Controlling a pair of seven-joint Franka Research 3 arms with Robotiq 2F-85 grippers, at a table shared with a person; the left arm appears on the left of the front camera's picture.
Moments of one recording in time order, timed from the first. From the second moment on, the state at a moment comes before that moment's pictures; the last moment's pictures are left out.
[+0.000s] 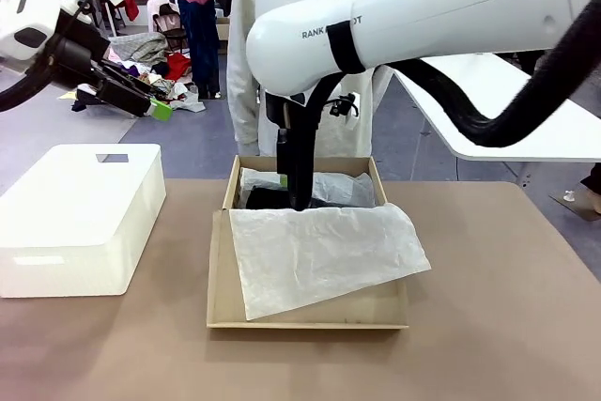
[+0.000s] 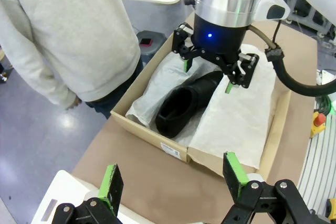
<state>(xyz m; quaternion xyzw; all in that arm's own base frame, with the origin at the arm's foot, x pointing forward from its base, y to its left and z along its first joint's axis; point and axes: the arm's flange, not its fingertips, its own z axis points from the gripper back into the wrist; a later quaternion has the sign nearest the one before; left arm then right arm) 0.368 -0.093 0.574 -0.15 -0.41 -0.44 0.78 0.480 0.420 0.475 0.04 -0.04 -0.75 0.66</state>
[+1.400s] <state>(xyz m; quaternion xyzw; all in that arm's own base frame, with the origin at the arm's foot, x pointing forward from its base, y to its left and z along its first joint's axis) 0.368 -0.093 0.574 -0.15 -0.41 -0.44 0.78 0.429 0.166 0.498 0.02 -0.15 -0.16 0.97</state>
